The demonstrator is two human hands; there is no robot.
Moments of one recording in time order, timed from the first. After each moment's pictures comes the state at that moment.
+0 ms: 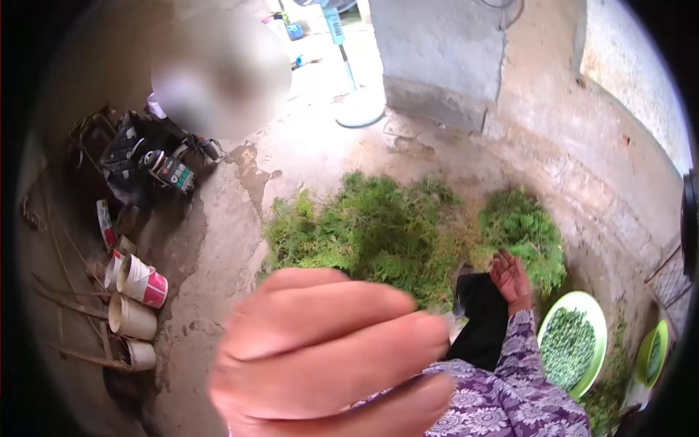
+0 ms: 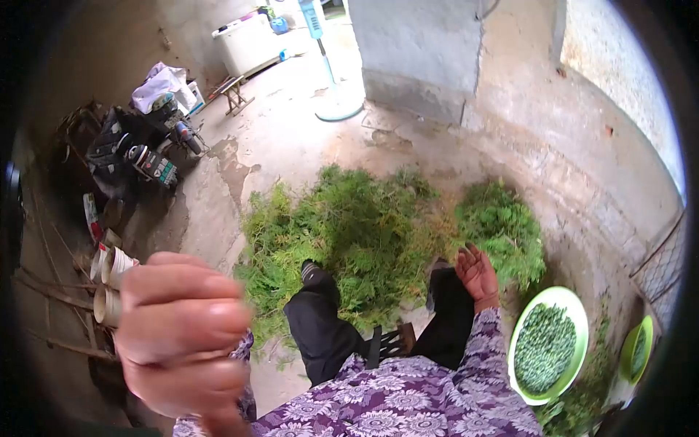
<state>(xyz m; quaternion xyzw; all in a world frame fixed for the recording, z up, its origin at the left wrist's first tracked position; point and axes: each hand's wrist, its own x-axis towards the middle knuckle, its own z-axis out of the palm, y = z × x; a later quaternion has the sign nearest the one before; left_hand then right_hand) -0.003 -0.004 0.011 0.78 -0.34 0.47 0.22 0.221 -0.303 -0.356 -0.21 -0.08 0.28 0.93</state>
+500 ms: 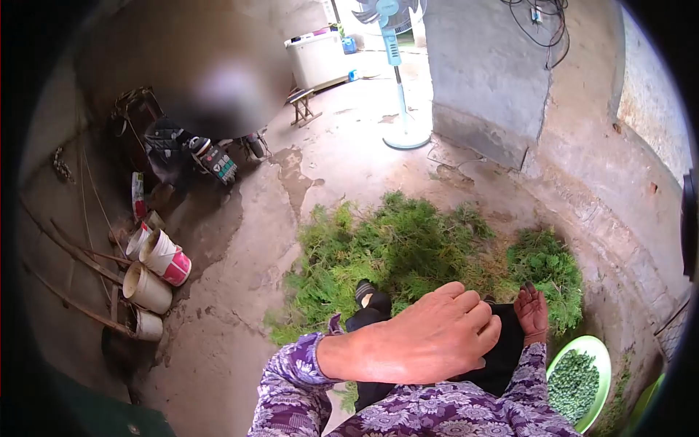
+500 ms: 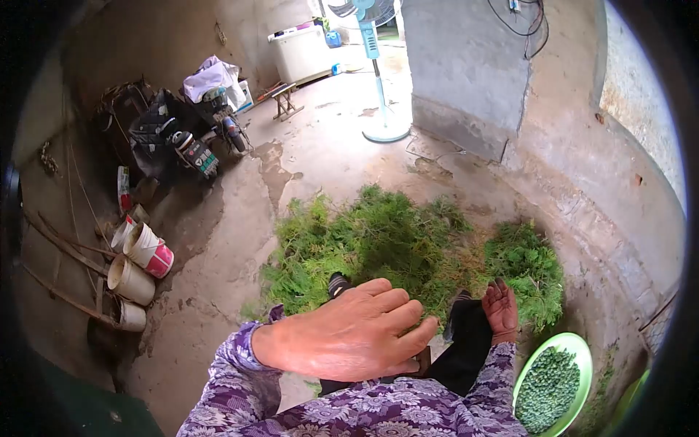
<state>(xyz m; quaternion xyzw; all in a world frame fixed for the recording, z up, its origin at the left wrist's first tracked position) 0.019 -0.018 -0.036 0.89 -0.40 0.18 0.12 0.223 -0.300 -0.364 -0.19 -0.09 0.25 0.94</state>
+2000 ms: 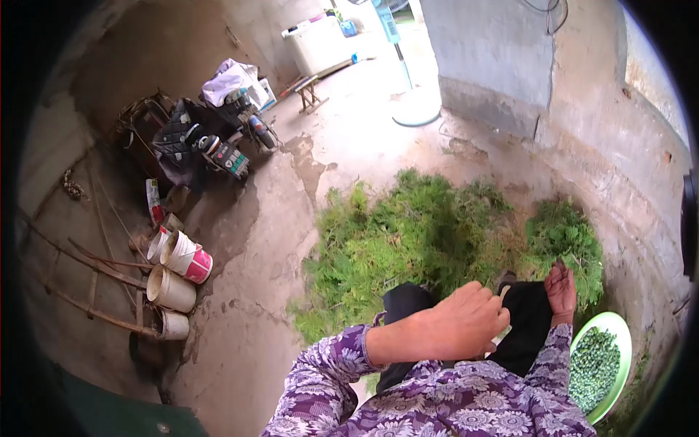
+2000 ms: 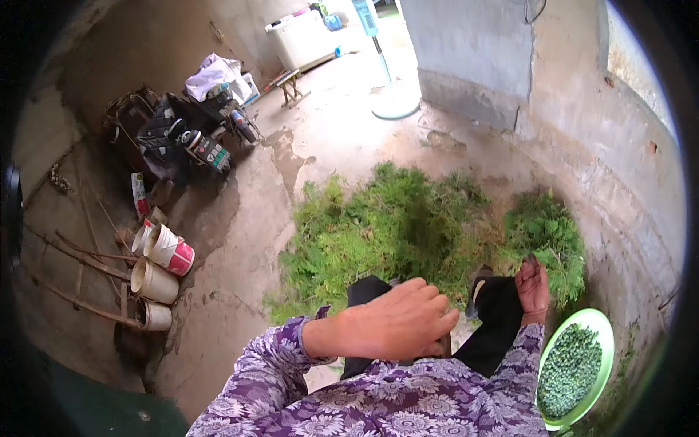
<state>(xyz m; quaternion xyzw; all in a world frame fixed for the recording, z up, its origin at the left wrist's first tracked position) 0.038 -0.050 -0.108 0.92 -0.36 0.04 0.11 0.229 -0.335 -0.373 -0.26 -0.07 0.17 0.95</state>
